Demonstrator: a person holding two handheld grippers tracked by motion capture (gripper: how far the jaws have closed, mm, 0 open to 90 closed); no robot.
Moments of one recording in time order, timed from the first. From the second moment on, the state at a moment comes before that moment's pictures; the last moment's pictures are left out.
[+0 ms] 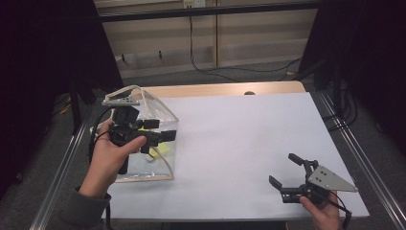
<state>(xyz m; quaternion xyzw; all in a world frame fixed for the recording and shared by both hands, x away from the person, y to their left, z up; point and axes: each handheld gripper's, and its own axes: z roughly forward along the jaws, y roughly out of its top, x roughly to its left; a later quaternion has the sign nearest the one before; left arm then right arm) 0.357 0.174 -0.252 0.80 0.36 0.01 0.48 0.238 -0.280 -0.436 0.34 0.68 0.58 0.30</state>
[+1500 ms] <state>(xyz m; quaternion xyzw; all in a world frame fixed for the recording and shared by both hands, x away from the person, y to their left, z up) 0.333 0.144 -0.278 0.80 0.32 0.01 0.51 0.239 -0.278 -0.436 0.33 0.68 0.58 0.30</state>
